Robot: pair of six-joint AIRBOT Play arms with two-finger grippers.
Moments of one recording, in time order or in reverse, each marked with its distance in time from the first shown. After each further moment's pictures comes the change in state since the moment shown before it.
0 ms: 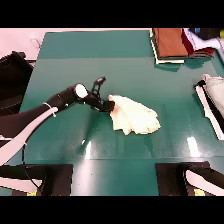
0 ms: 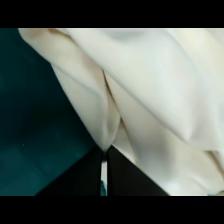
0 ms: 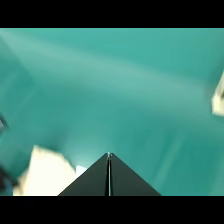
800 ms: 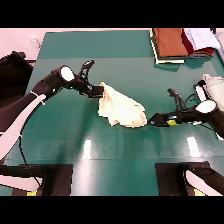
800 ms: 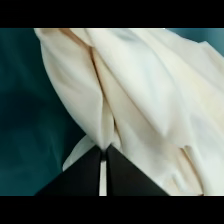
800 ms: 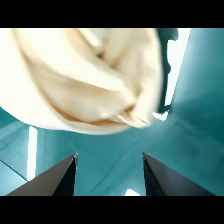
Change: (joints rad) left arm 0.123 0.001 0.146 0.126 -0.126 0.009; right arm 0.089 0.125 -1.081 0.298 -0.192 -0.141
